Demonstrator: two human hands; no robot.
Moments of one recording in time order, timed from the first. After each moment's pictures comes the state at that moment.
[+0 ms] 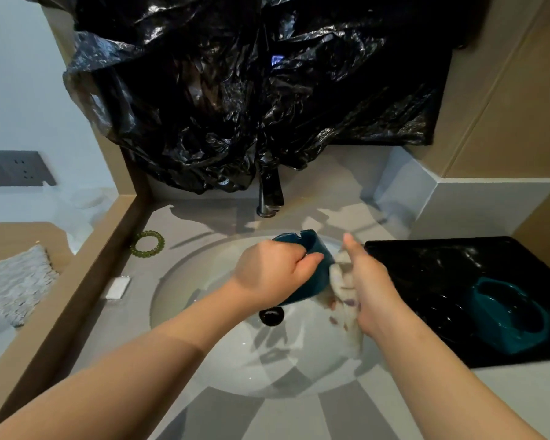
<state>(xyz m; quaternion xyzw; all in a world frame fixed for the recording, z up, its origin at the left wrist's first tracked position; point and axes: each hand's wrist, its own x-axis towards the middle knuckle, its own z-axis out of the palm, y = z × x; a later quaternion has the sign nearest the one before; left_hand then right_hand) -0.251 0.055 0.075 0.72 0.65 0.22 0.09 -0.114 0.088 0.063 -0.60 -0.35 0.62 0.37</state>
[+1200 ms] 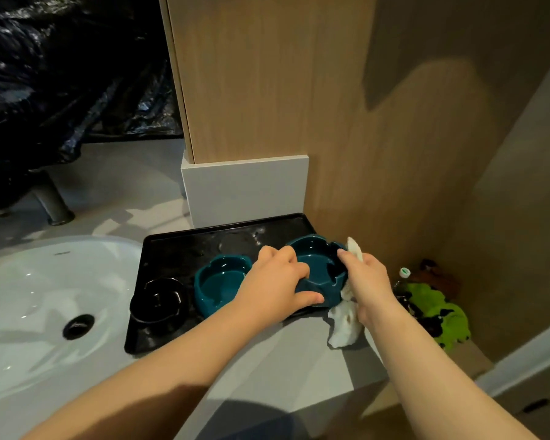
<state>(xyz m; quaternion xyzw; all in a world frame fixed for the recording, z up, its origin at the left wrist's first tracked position) 0.157 0.129 0.045 0.81 0.58 0.10 0.08 0.305 0.151 0.039 -0.64 -0.37 0.49 0.46</state>
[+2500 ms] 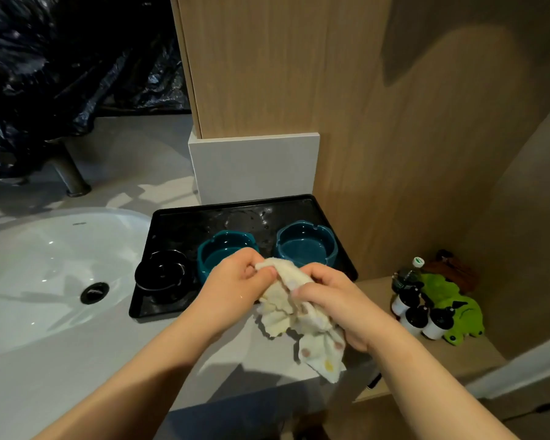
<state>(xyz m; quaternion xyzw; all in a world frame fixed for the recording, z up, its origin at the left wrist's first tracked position) 0.131 0.080 0.035 0.54 0.63 0.40 0.38 0.299 0.109 0.032 -0.47 -0.58 0.62 0.24</state>
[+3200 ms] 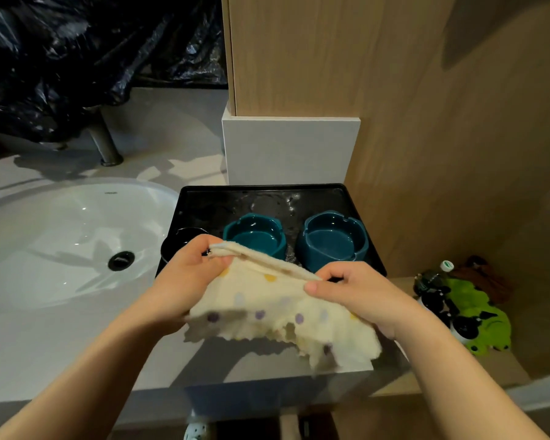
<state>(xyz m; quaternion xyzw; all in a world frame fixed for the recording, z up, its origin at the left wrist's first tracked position) 0.071 0.052 0.030 0.40 0.66 0.48 0.43 0.297 0.124 0.035 -0.48 -0.68 0.55 0.13</state>
